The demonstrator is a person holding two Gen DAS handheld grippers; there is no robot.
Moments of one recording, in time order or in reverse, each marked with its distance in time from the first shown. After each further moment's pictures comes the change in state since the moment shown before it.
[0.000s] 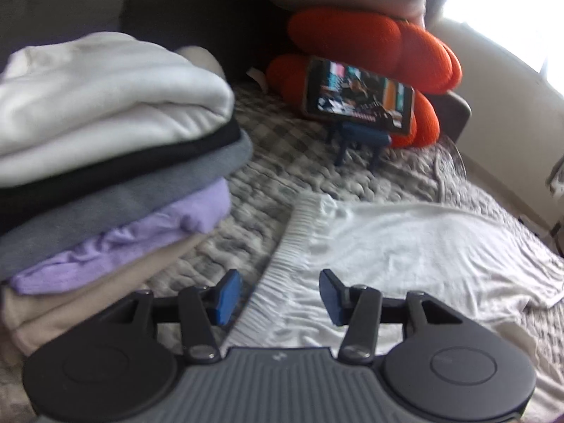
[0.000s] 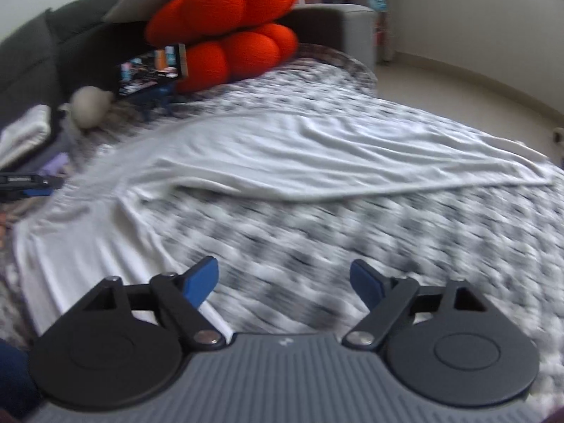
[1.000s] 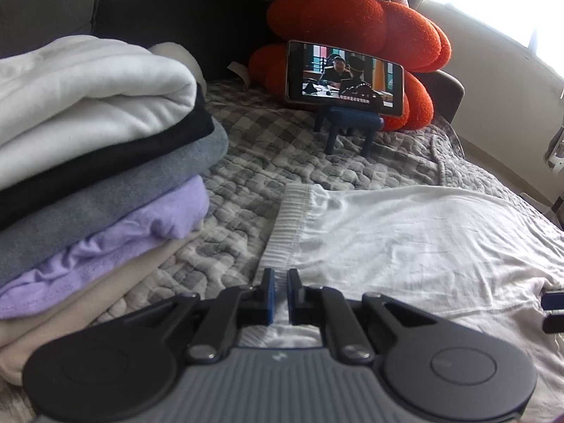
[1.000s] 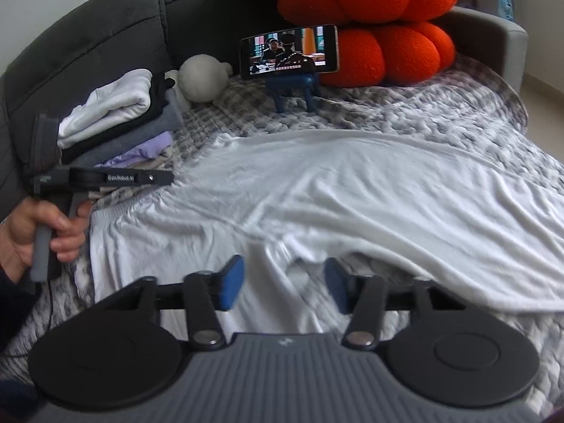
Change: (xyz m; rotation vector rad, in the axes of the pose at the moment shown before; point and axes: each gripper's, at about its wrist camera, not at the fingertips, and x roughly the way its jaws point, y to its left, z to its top) left arm 0.027 -0.014 -0.001 0.091 0.019 -0.002; right arm 0.067 0.087 0.050 -0.191 0.080 0.302
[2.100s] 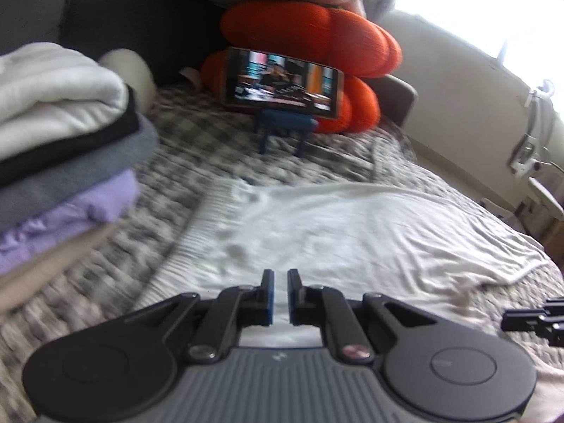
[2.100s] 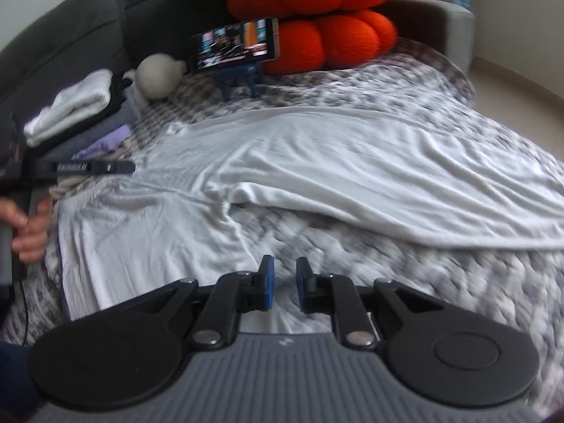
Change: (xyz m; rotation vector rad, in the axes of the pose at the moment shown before) left arm -0.021 -0.041 -0.015 -0.004 -0.018 -0.143; right arm -0.040 -0.034 -0.045 0.094 -0.020 -0.127
